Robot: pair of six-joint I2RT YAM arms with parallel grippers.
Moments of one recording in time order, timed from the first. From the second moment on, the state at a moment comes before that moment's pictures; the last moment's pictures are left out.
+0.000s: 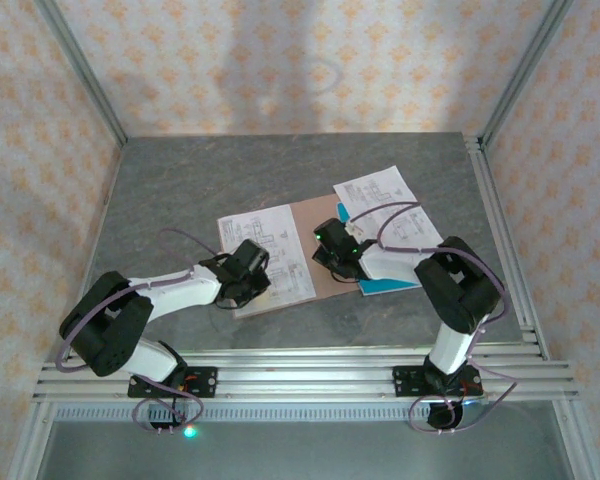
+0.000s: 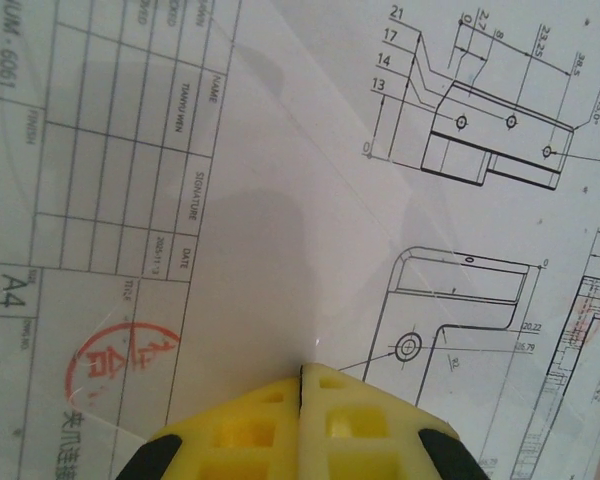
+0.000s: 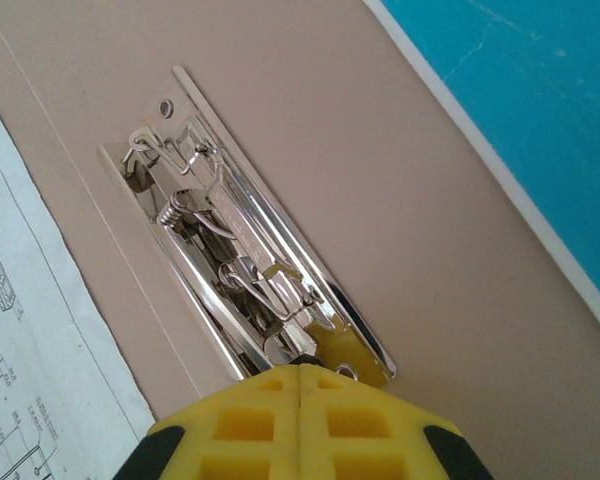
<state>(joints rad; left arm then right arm) -0.61 1.45 0.63 -0.32 -0.05 -1.21 0.71 1.75 0.89 -0.14 0.16 1.17</state>
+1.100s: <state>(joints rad) -0.46 1.44 0.68 -0.51 -0.12 -1.04 0.66 1.48 0.77 -0.17 0.08 1.13</state>
